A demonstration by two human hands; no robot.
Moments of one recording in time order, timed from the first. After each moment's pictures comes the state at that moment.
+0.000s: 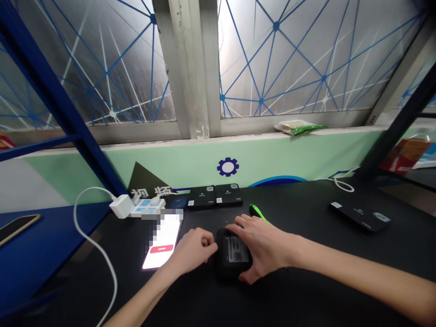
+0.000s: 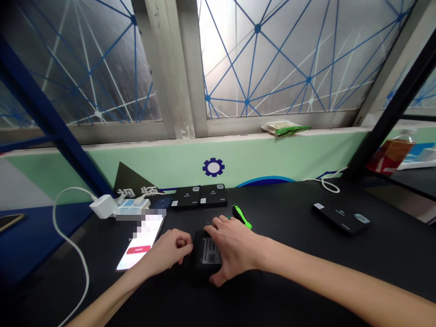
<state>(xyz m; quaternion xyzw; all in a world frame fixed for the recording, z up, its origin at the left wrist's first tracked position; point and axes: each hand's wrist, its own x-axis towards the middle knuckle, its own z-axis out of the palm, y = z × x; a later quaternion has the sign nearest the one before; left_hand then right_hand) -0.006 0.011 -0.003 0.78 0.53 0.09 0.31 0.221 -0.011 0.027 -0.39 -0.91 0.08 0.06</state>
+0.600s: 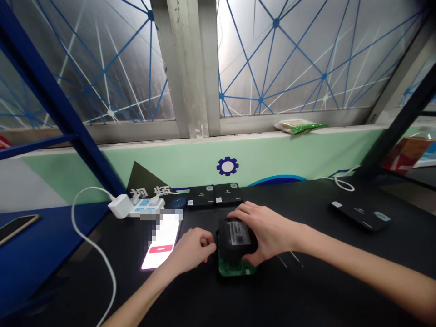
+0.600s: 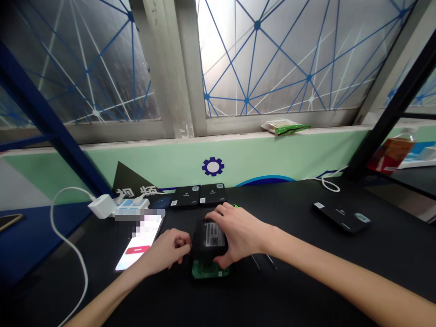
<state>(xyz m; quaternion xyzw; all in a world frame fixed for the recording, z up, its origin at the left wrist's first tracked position) -0.008 0.014 -0.003 0.78 0.52 0.08 0.34 0.241 0.003 0.038 -0.37 -0.91 0.09 0.14</state>
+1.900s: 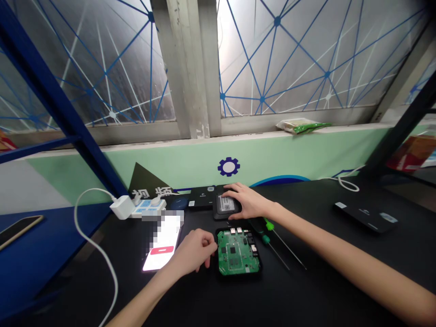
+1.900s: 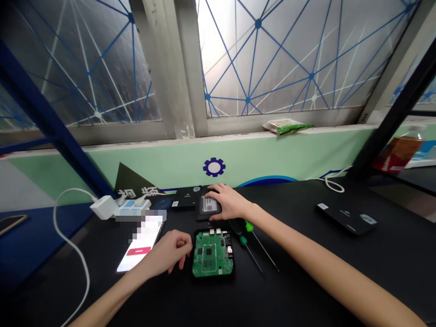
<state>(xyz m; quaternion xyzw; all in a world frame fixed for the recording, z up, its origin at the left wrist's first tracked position) -0.009 0.017 -0.013 0.75 0.53 0.10 0.39 0.242 0.102 -0.002 -0.34 -0.92 0.01 0.22</state>
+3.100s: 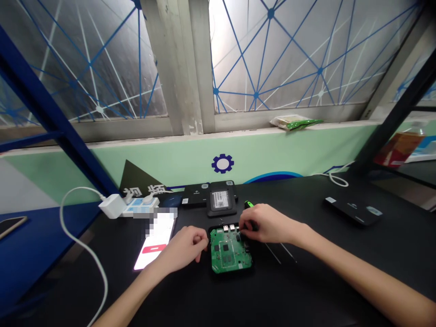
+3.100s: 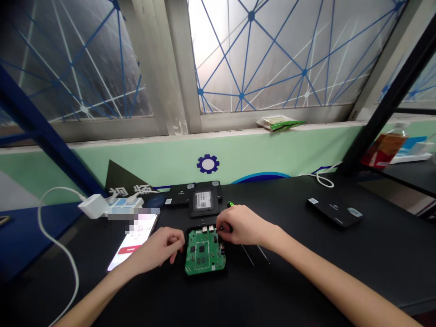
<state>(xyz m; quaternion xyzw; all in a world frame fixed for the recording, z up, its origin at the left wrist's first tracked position) -0.008 0.016 0.005 0.79 0.50 0.06 0.35 0.265 0.012 0.017 -0.41 -0.89 0.12 0.15</state>
